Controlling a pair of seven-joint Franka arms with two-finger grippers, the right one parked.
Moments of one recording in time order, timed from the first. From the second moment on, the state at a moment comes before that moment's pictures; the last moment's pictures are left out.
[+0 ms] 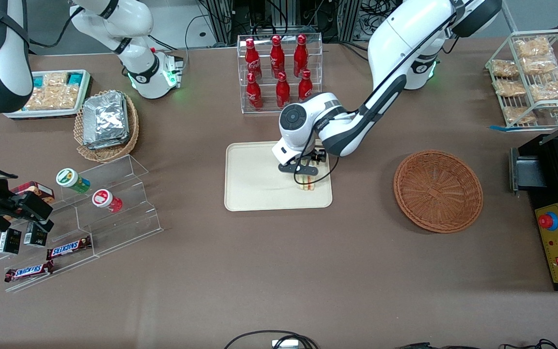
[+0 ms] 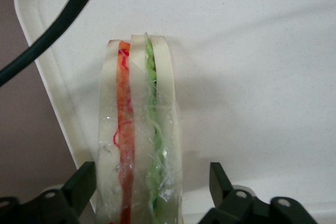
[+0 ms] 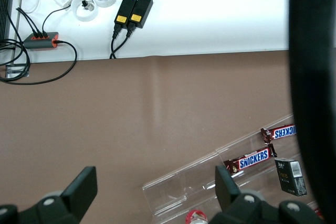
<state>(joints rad) -0.35 0.62 -0.55 -1.87 0.40 2.21 -0.93</state>
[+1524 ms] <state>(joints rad) 0.05 0.40 -0.54 -1.54 0.26 1.72 -0.87</state>
